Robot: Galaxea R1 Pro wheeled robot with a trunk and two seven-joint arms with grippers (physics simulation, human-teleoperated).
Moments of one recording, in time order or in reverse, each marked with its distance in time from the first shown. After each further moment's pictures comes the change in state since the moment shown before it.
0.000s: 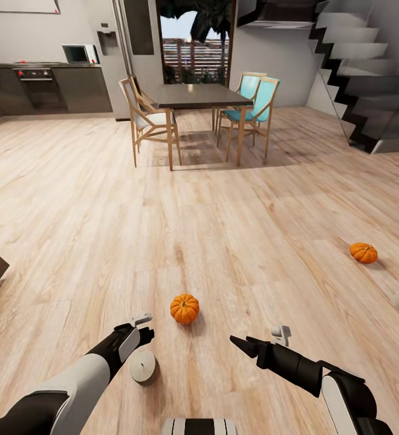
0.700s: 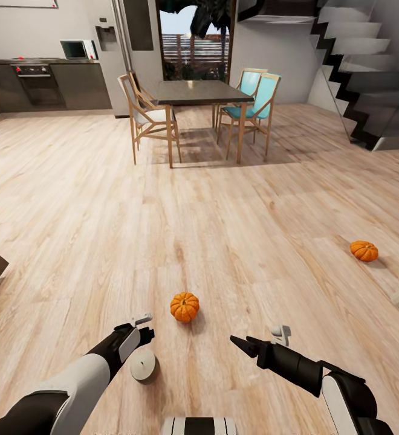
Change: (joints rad) left arm 0.000 -0.001 0.000 0.000 0.000 -0.001 0.000; right arm 0.000 -0.001 -0.001 0.000 -0.002 0.000 0.001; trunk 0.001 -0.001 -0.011
